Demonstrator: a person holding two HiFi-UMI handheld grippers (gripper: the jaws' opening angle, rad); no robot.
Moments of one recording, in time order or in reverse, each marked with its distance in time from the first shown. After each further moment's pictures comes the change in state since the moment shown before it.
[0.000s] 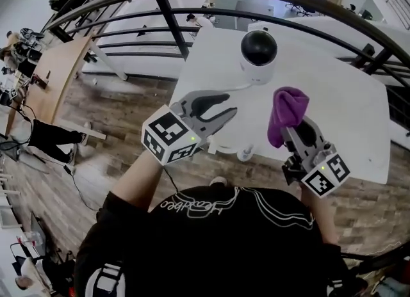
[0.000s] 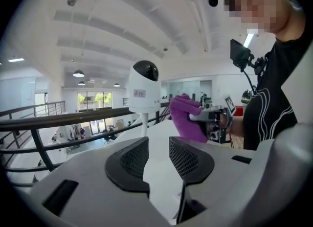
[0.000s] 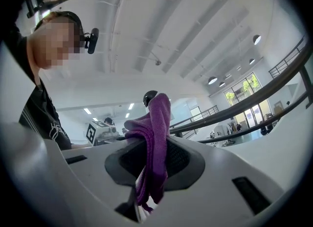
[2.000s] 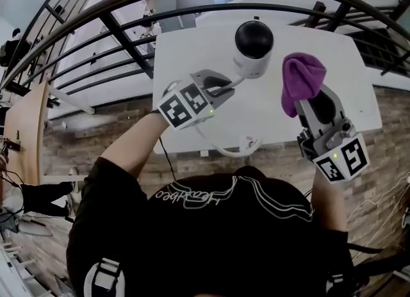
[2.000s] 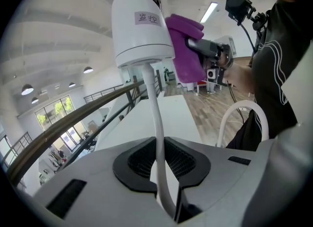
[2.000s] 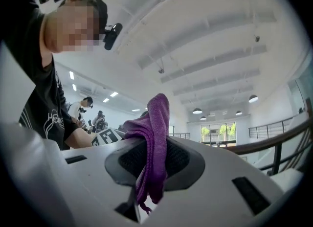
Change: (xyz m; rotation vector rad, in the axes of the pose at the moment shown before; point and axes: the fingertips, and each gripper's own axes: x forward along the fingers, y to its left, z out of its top) left arm 0.073 0.049 -0.053 0.399 0.242 -0.365; right arm 0.019 0.020 0.067 -0.441 -0.064 -0.331
